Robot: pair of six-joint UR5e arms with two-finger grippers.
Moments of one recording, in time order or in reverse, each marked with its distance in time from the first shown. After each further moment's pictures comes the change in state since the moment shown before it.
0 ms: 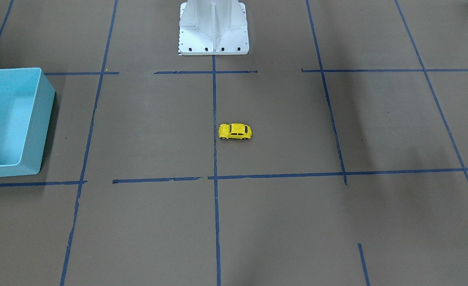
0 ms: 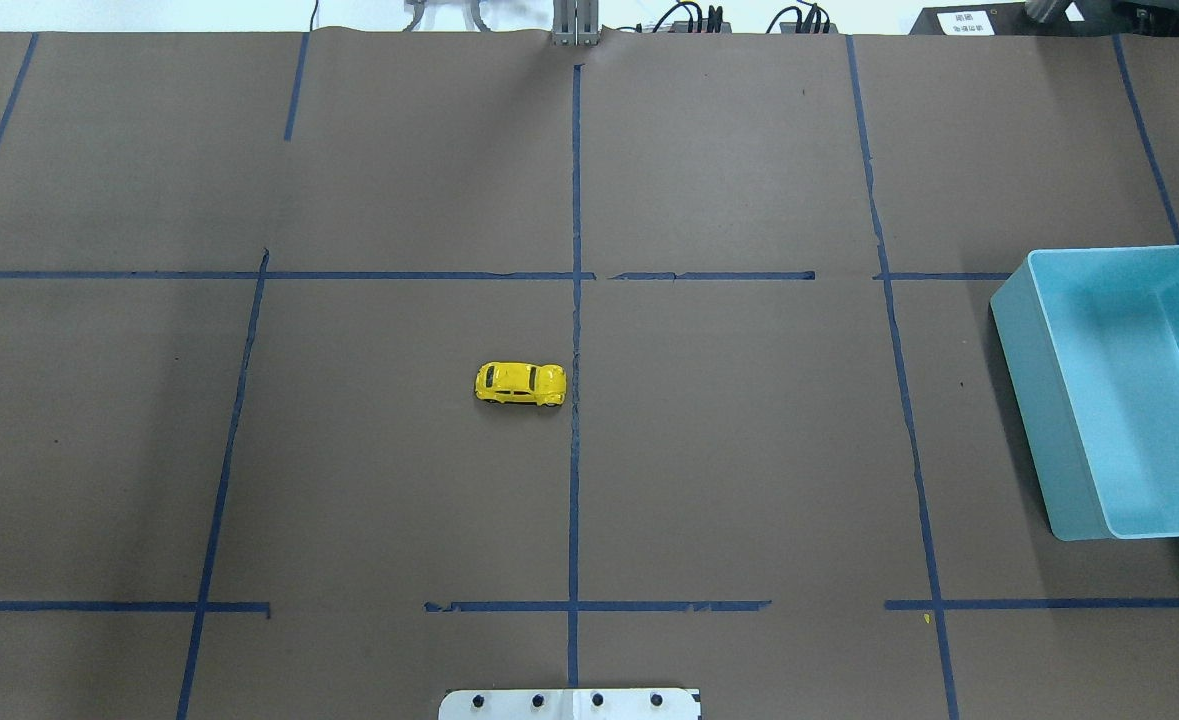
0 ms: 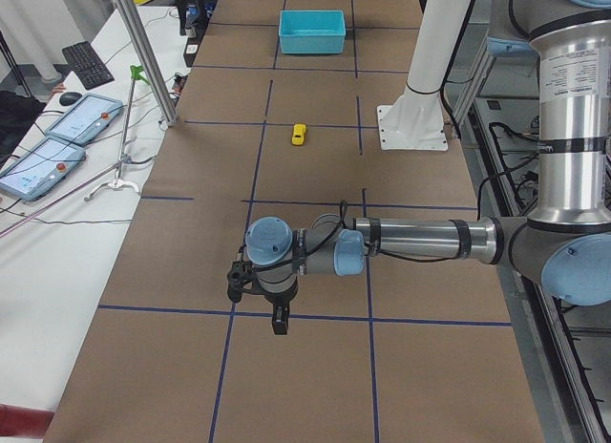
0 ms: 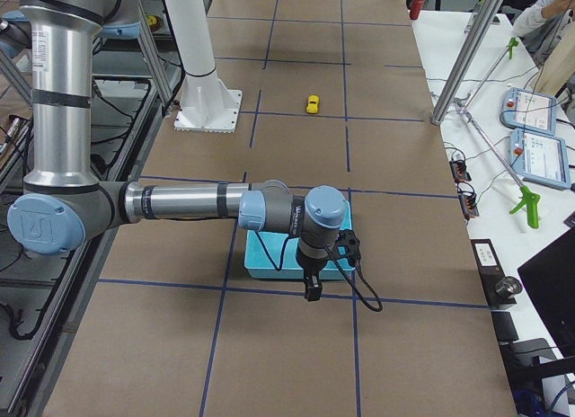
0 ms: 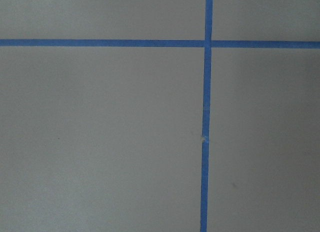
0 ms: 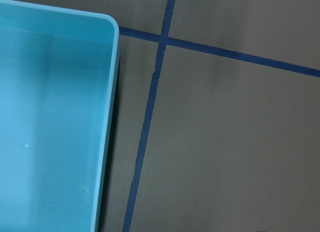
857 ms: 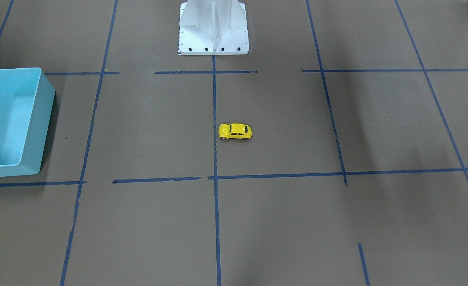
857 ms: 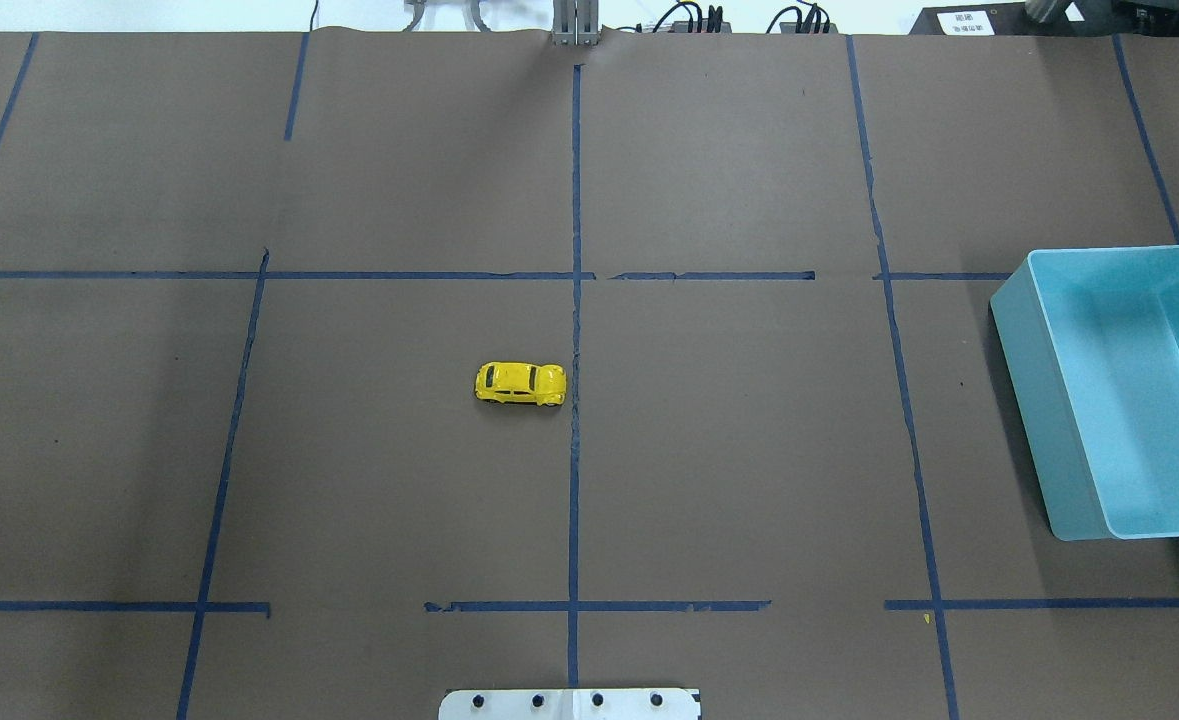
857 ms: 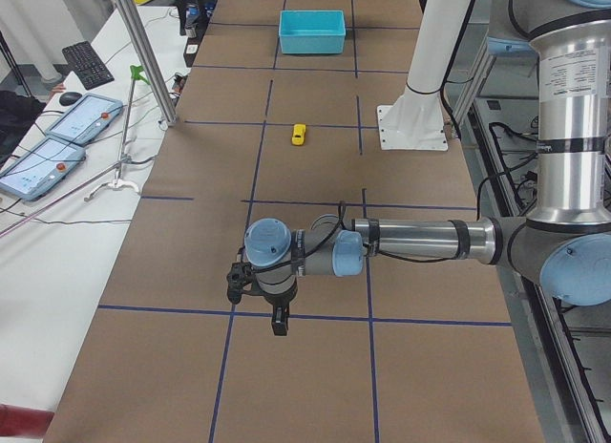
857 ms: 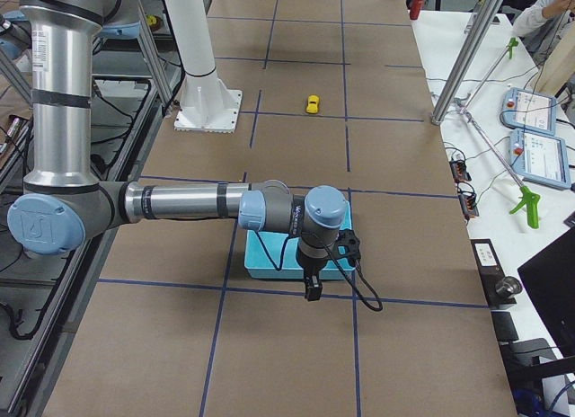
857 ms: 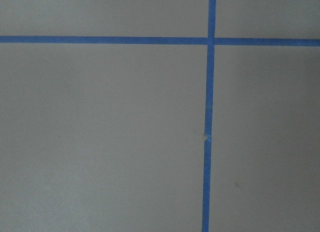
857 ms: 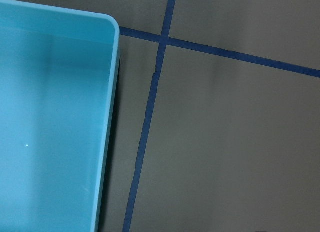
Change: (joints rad) left arm 0.003 -0.008 0.008 0.003 0.001 0.003; right arm 0.000 0.000 0.001 0.000 0.000 -0.001
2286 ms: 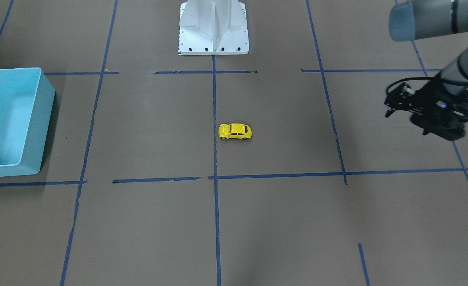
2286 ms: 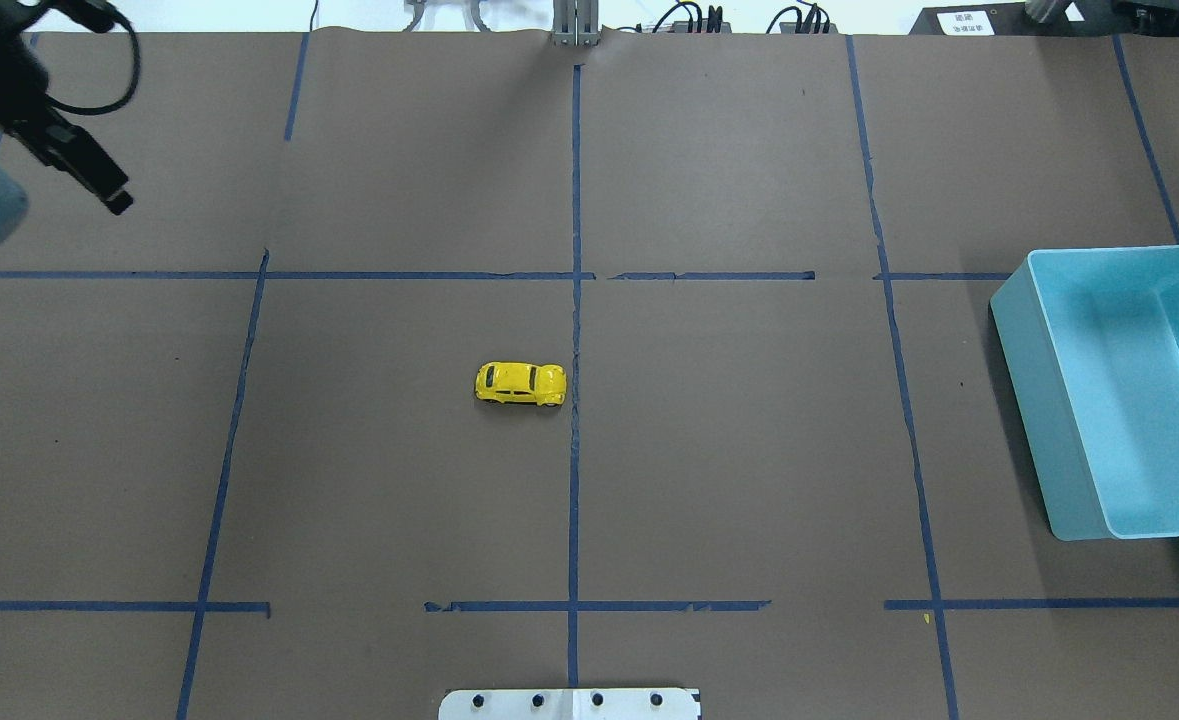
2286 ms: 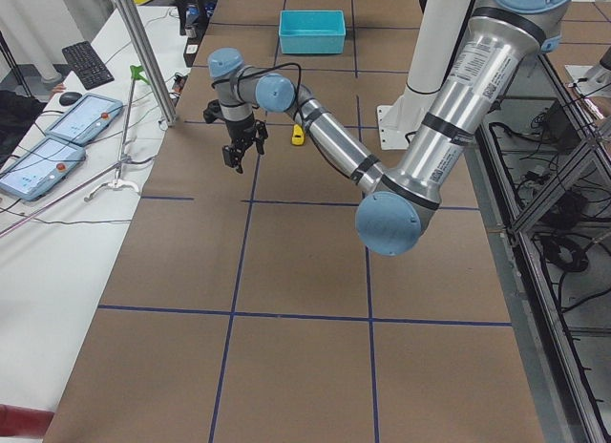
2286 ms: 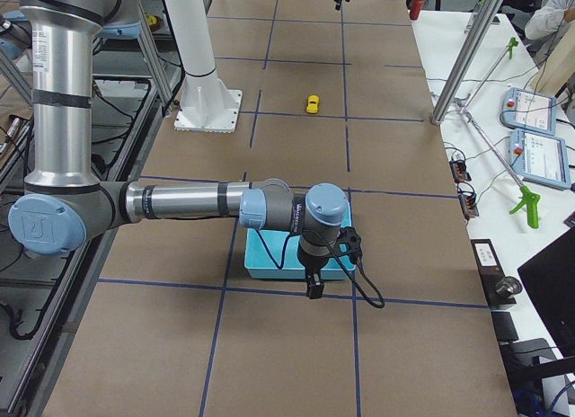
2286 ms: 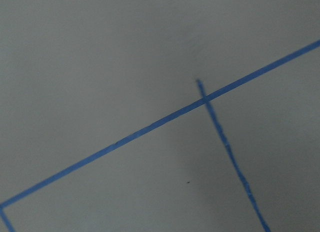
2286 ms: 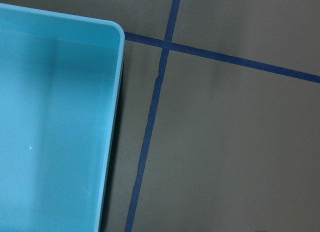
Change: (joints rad) left arm 0.457 -0.598 -0.165 0.349 0.104 0.103; right arm 0.000 0.004 0.004 0.002 0.002 -0.002
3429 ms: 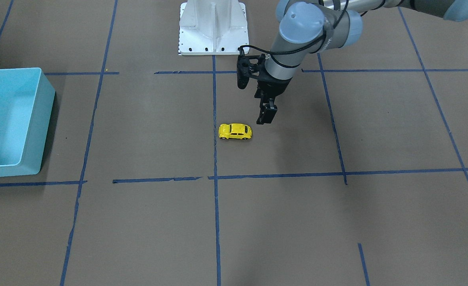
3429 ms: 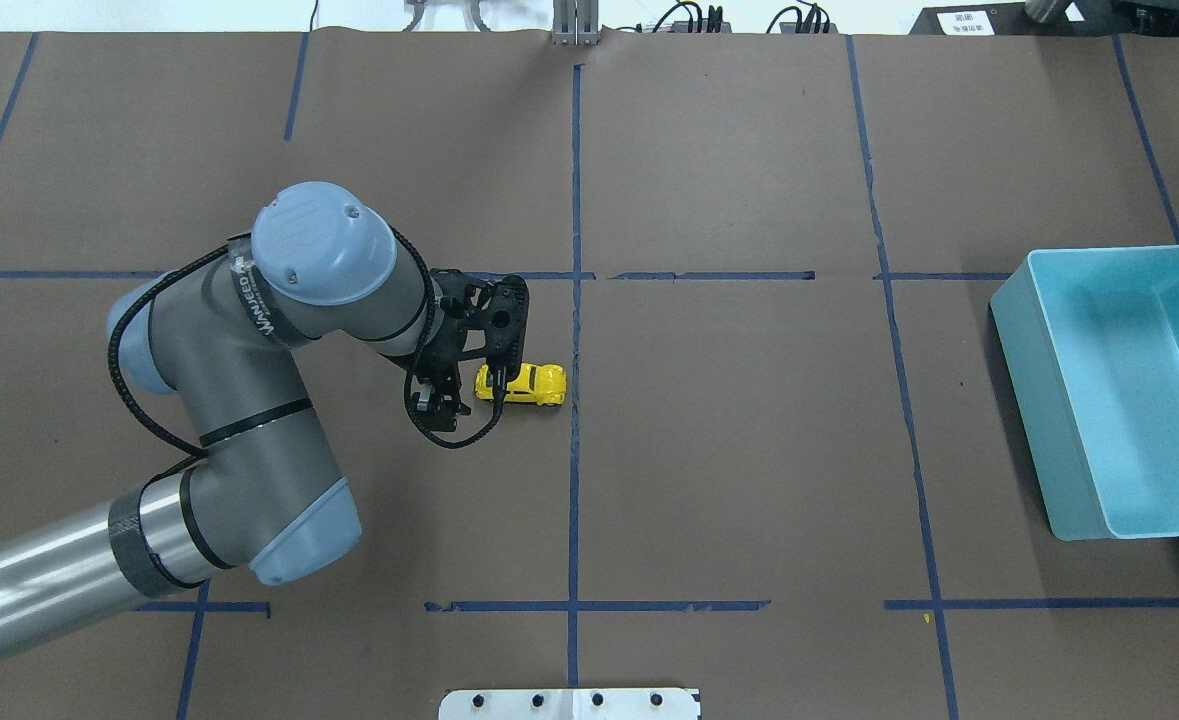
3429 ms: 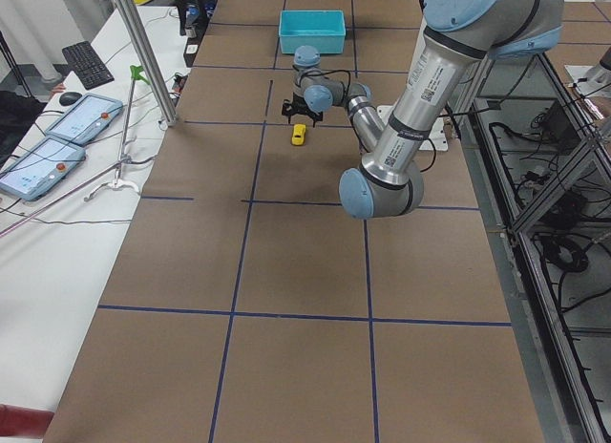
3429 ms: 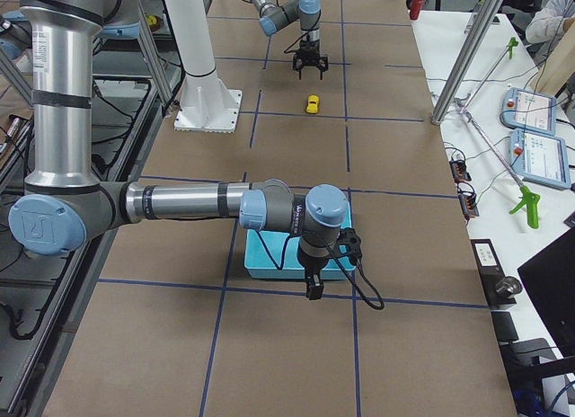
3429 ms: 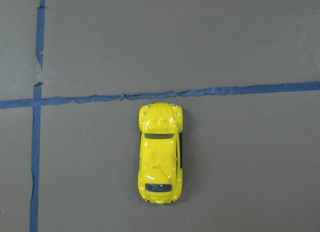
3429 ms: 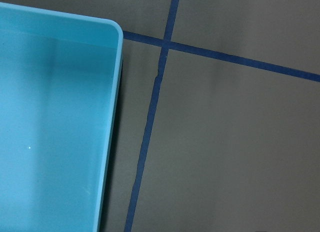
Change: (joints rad) left arm 0.538 -0.120 0.115 -0.509 0.305 0.357; right arm 0.000 0.000 -0.003 0.000 0.000 0.000
